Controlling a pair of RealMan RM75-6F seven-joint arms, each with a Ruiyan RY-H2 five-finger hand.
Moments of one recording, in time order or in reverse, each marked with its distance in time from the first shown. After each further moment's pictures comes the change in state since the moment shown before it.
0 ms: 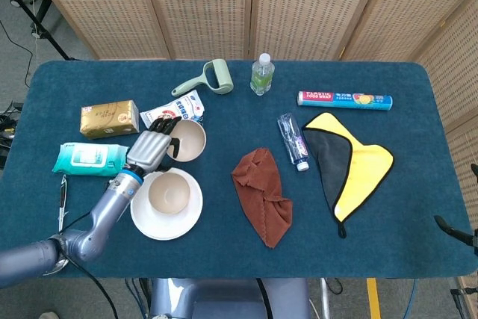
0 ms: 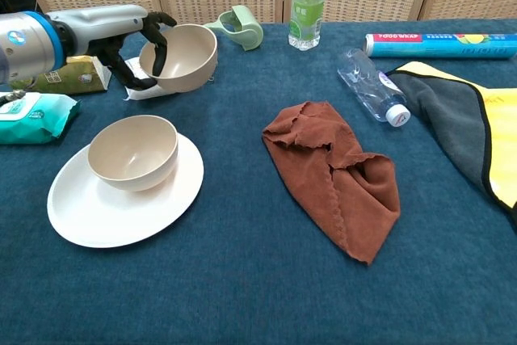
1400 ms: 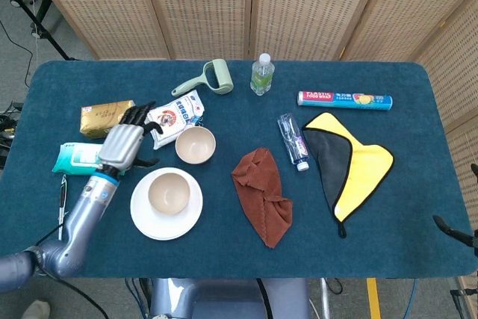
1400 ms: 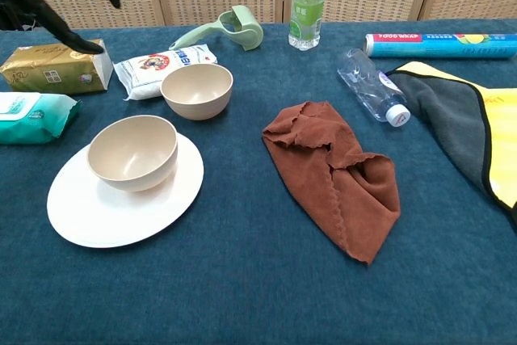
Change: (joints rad) left arm 0.117 0.186 0.060 -0.224 0.104 0.300 -0.154; right arm -0.005 0.006 -0.003 -0.019 -0.017 0.009 0.019
